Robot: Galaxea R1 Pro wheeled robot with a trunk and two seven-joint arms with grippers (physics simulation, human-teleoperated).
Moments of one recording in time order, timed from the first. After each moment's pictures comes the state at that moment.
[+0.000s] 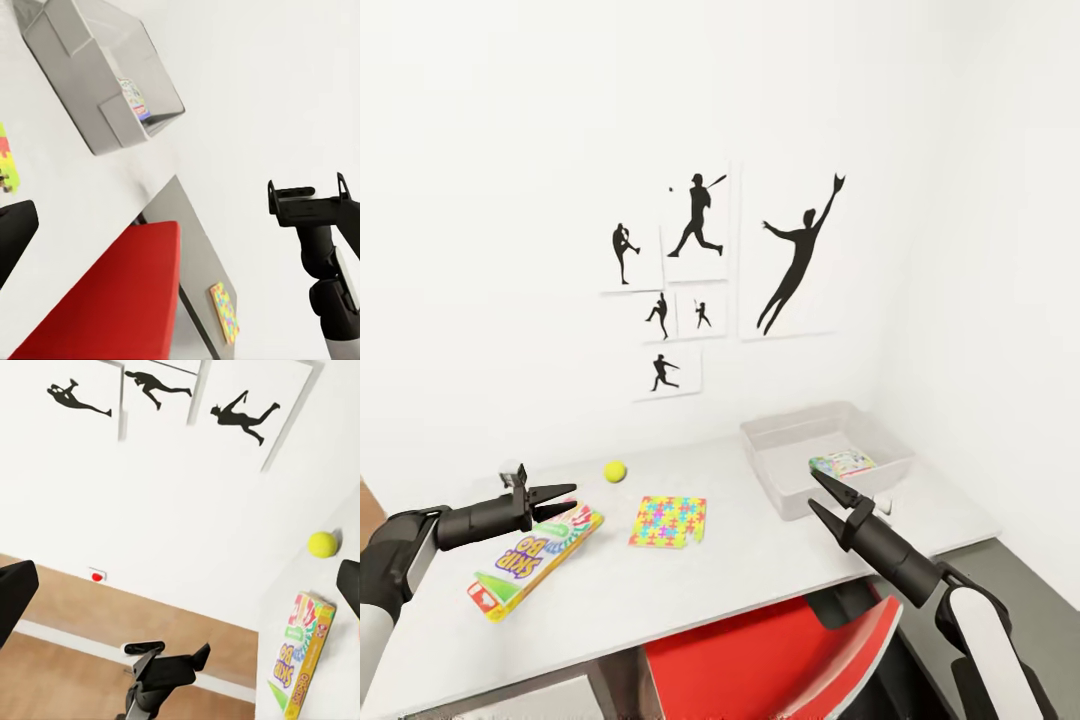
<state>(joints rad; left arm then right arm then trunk) -0.70 0.38 0.26 -0.69 0.10 0.87 -1.49 -0.21 -0.02 -0.18 -1.54 -1.24 0.83 0.31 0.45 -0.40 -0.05</state>
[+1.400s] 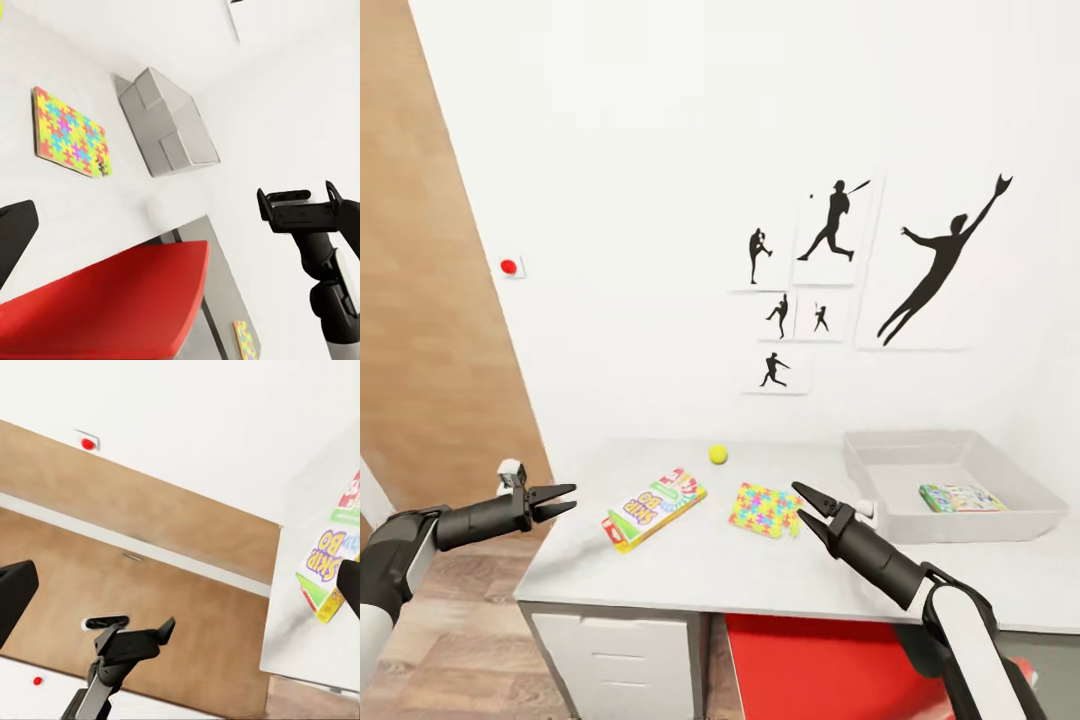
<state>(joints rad) -0.70 0.38 0.26 -0.69 0.10 0.87 -1.49 -0.21 -0.01 -0.13 -1.54 -1.14 0.83 0.29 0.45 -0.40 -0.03</state>
